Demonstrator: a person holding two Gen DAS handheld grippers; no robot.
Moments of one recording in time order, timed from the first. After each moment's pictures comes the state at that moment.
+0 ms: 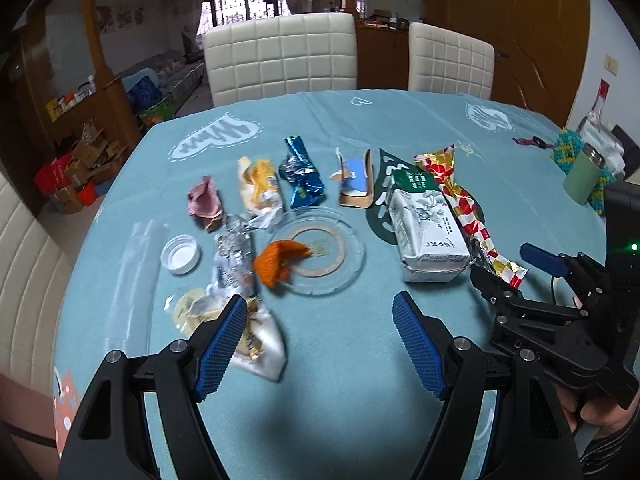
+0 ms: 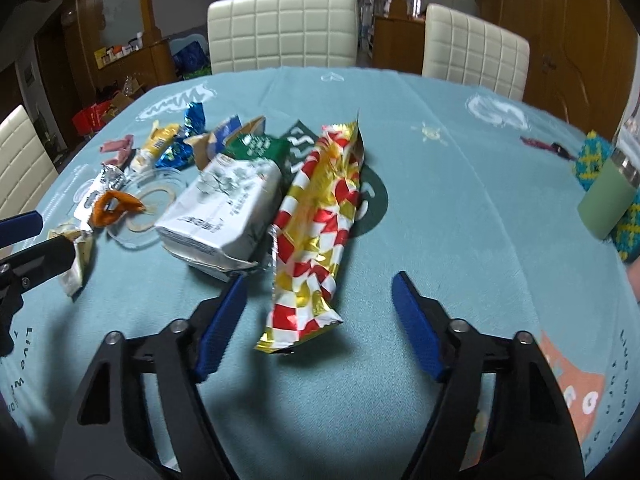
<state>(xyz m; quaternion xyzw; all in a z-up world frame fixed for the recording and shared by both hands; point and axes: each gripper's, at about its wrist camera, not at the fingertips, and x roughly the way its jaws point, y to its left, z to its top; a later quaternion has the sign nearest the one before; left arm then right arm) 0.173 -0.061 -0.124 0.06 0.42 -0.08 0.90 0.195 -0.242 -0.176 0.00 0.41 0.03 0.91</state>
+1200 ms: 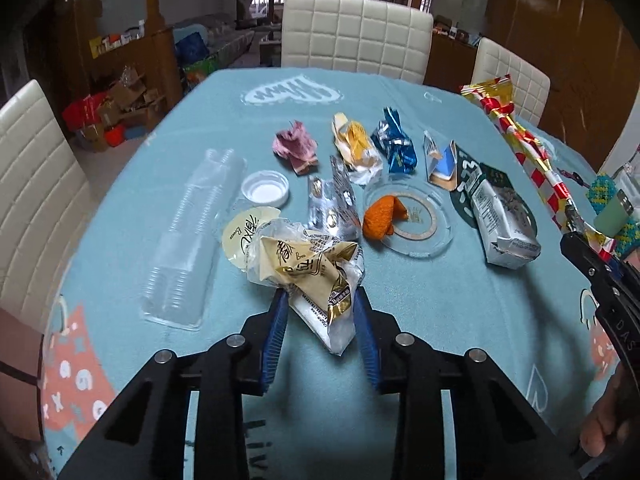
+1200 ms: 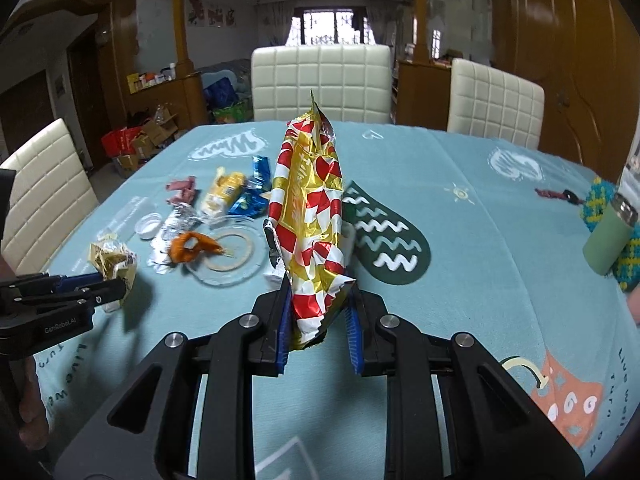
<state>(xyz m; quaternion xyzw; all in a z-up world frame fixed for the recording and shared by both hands) 0.151 0.017 -0.139 -0.03 0.44 -0.01 0.90 0.160 -0.198 -0.127 -0.01 0.33 0.07 0.94</state>
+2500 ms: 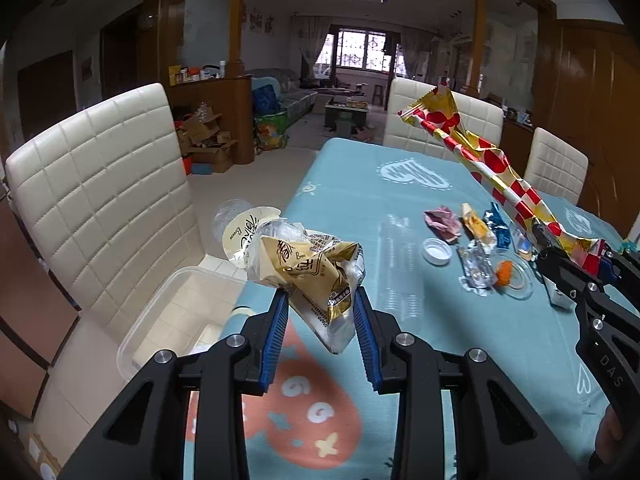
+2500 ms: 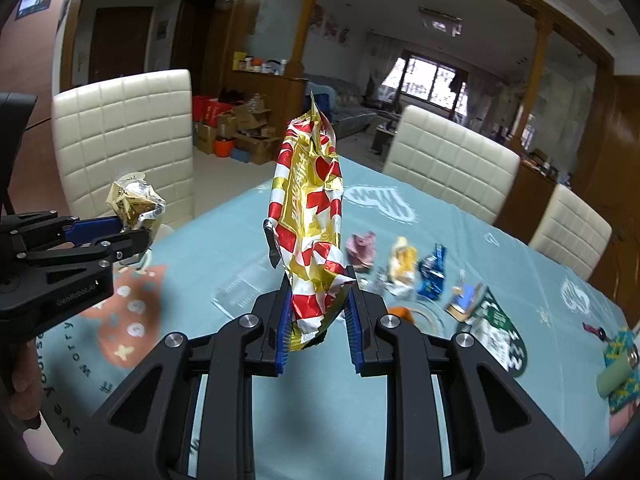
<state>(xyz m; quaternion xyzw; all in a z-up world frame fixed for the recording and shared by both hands) 0.072 0.167 -0.099 -0.06 0.32 0.09 0.94 0.111 0.005 -0.079 -0.16 0.25 0.21 0.93</state>
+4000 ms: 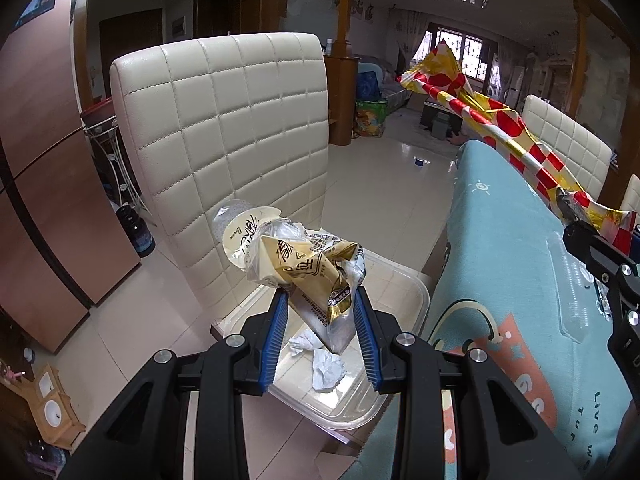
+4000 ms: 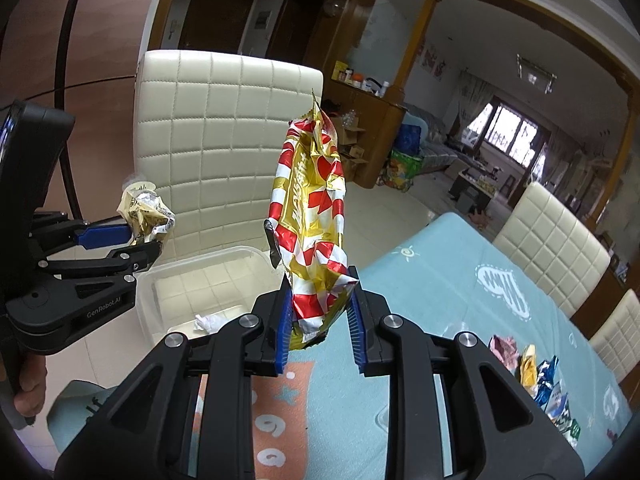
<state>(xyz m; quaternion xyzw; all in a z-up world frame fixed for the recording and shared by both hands) 0.034 0.314 -0.138 -0.11 0.34 0.25 0.90 0.101 0.183 -0.098 -0.25 0.21 0.34 0.88</state>
